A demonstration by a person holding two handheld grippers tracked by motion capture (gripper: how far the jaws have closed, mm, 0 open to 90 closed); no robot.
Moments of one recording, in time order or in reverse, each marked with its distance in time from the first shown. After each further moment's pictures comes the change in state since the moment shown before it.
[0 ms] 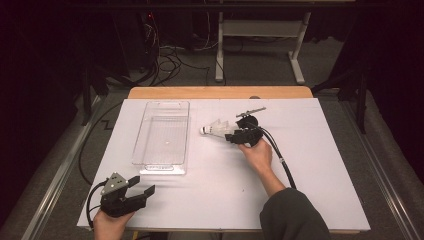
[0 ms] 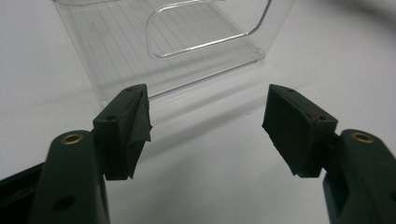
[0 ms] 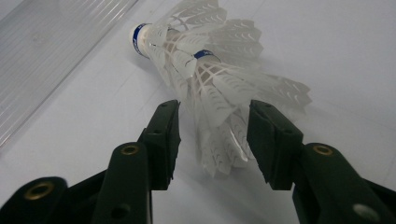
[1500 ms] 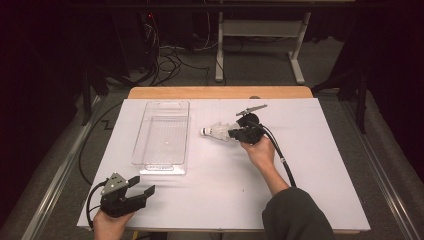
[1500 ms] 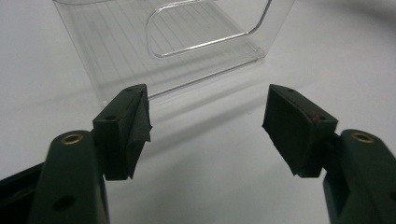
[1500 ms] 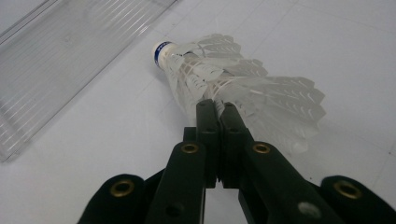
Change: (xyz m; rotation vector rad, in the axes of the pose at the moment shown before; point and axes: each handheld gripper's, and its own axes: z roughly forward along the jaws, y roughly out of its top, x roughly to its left) left arm 0.000 0.000 0.000 0.001 0.000 0.001; right arm 0.005 0.007 -0.016 -0.020 0.034 -0.081
